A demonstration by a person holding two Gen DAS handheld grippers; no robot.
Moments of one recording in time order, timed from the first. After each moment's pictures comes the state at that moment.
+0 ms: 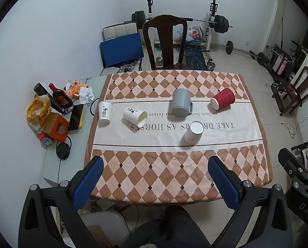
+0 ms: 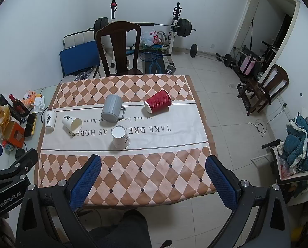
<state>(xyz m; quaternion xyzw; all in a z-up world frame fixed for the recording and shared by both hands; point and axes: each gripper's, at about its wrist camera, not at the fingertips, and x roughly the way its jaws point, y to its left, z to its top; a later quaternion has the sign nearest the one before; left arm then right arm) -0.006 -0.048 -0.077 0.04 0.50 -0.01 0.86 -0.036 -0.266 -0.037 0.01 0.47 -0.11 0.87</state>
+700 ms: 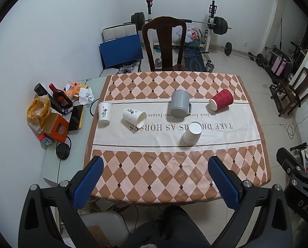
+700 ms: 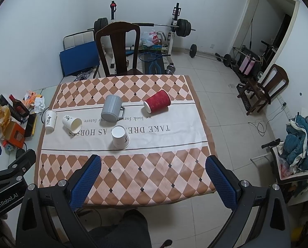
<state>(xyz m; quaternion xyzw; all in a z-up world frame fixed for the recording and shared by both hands) -0.007 -0.047 -0.076 0.04 0.50 -0.02 0.86 -0.034 -0.266 -0.036 0.01 0.47 -0.11 0.87</state>
